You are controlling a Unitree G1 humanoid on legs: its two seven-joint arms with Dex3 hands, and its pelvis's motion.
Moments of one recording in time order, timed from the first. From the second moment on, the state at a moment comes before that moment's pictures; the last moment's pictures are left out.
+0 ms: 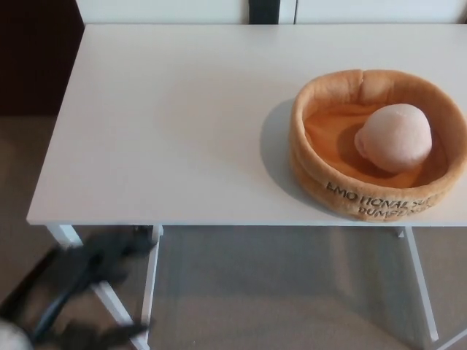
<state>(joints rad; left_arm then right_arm) 0.40 0.41 0.06 -0.54 0.31 0.35 -0.51 0.02 -0.44 0.15 1.26 -0.25 -0.13 0.22</state>
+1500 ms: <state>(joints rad) 0.14 0.57 -0.08 1.28 0.34 -0.09 -0.12 0.08 -0.46 0.14 1.27 -0.27 -0.15 0.19</state>
